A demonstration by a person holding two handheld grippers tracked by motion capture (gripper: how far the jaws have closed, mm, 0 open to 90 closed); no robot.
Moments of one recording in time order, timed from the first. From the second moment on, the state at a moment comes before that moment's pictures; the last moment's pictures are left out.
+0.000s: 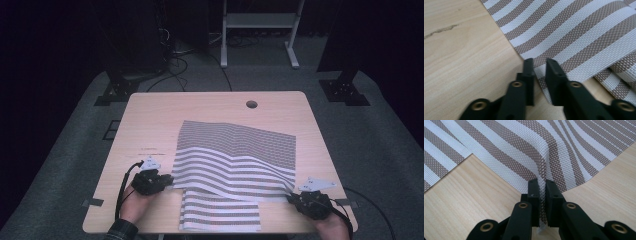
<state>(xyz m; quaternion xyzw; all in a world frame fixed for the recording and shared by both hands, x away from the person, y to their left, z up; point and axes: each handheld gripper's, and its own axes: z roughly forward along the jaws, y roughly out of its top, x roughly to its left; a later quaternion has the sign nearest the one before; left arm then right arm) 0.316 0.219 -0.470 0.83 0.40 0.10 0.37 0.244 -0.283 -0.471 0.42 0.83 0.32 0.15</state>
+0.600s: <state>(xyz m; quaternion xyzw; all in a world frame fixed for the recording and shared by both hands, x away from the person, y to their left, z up) 0.301 0.219 -0.460 0.84 0.36 0.09 0.40 0.244 -0.283 -0.471 0.42 0.83 0.32 0.15</state>
